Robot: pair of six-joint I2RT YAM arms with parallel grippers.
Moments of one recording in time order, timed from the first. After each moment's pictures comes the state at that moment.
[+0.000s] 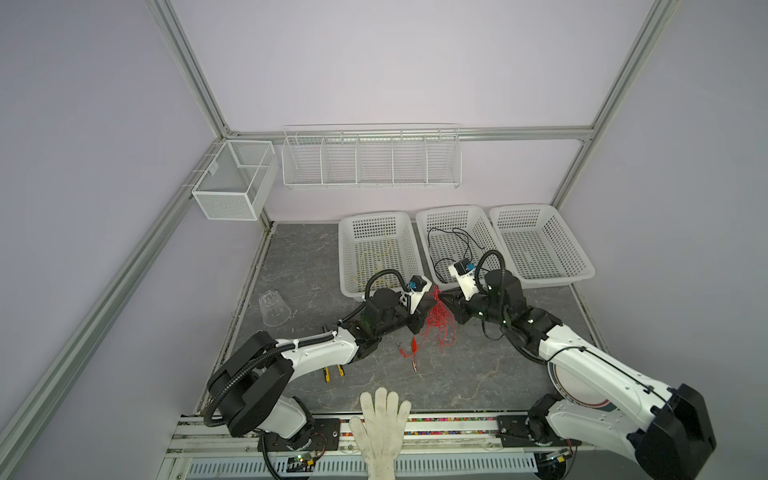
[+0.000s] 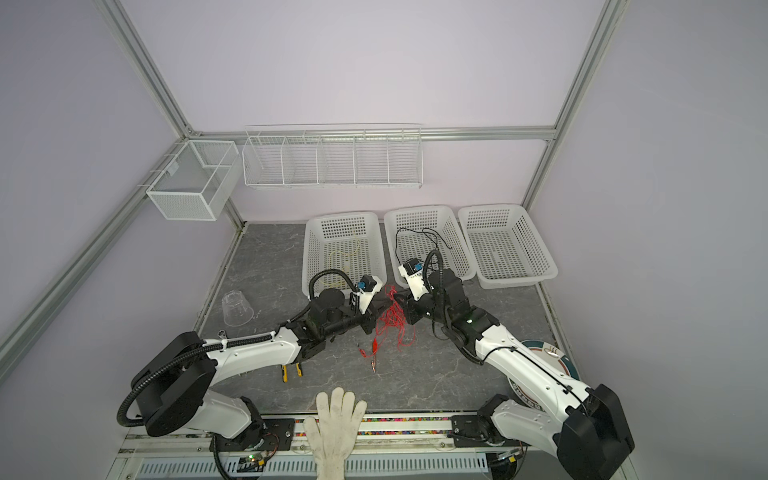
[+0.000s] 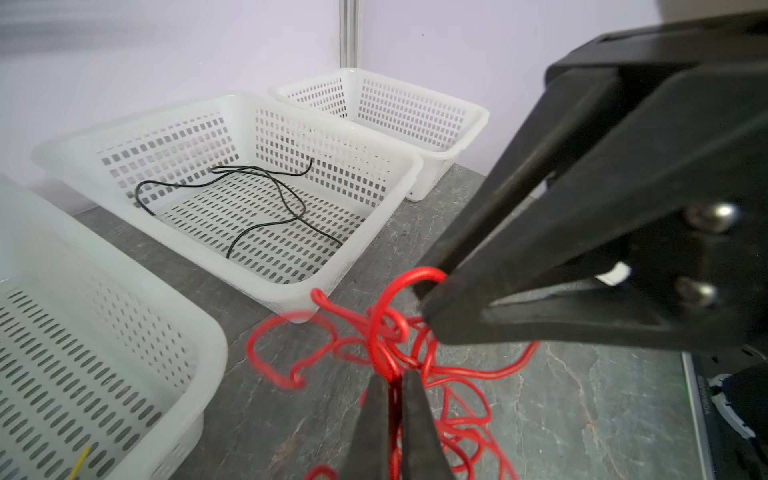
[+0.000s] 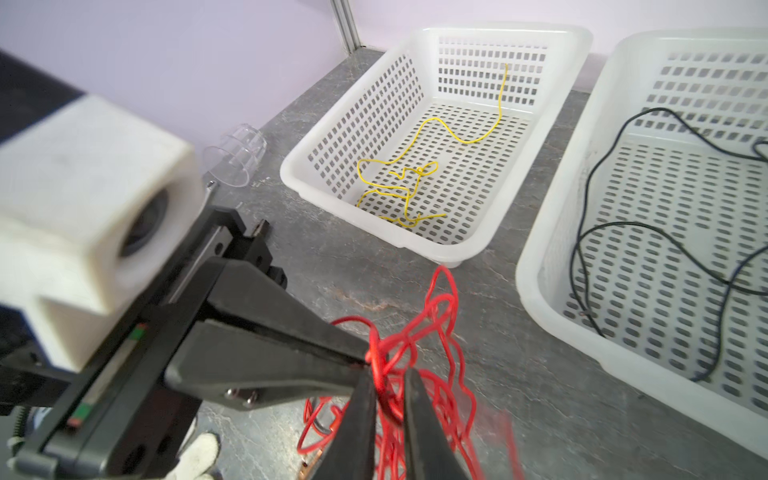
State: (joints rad) left arm -0.88 1.48 0.69 0.54 0.18 -0.07; right arm 0.62 1.10 0.79 -0.19 -0.22 0.15
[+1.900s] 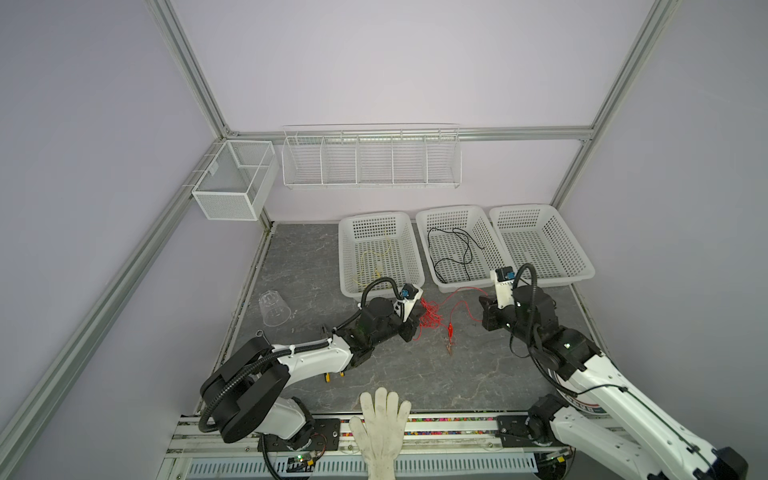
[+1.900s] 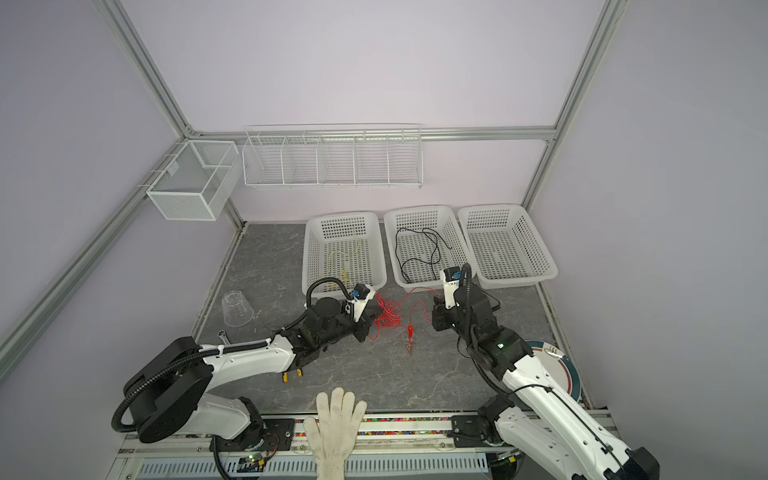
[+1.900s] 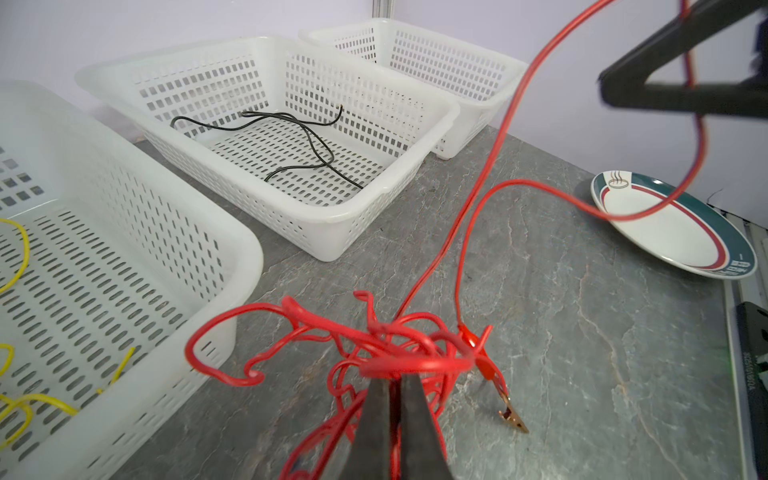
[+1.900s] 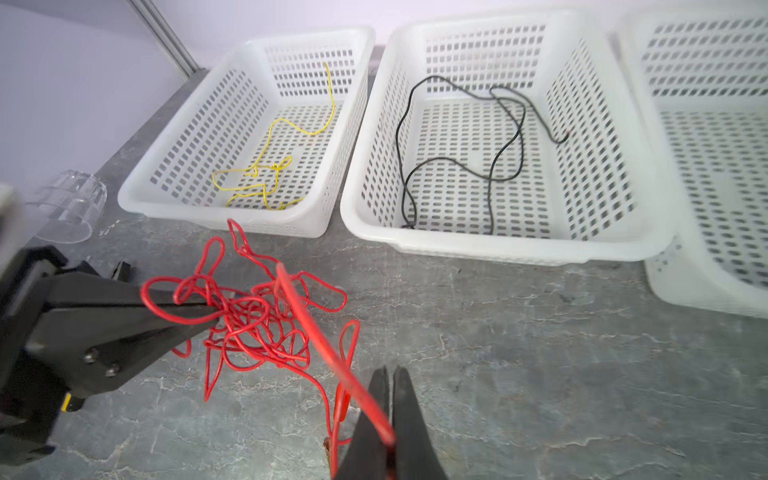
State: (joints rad) left arm -0.88 1.44 0.58 0.51 0.11 -0.08; right arm 0.55 0.80 0.75 -0.46 0.11 0.24
